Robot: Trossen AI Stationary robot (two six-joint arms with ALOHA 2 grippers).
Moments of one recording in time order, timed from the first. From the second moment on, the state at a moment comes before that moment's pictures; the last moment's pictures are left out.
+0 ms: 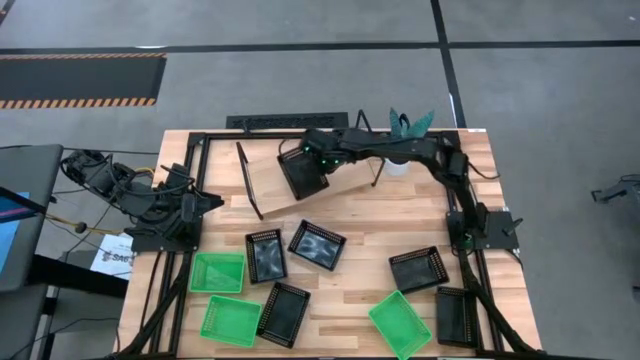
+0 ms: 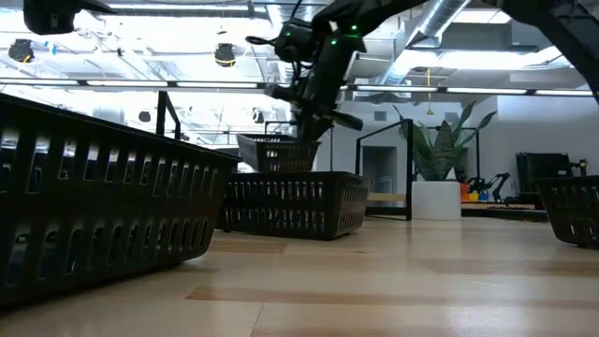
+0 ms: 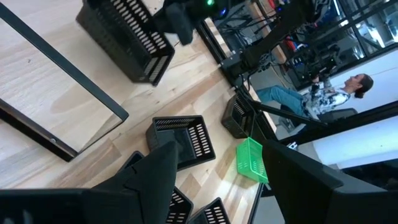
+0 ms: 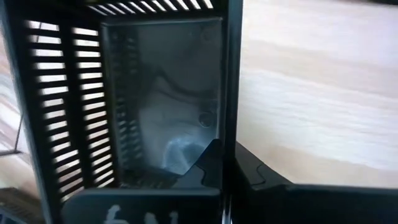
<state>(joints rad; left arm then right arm) -0.55 0.49 0.90 -0.94 -0.64 -1.28 -0.31 2.11 1.87 -0.86 0.11 0.76</state>
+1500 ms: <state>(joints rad) -0.55 0.49 0.90 -0.94 -0.61 -1.29 0.05 2.22 1.88 -1.04 0.03 0.36</state>
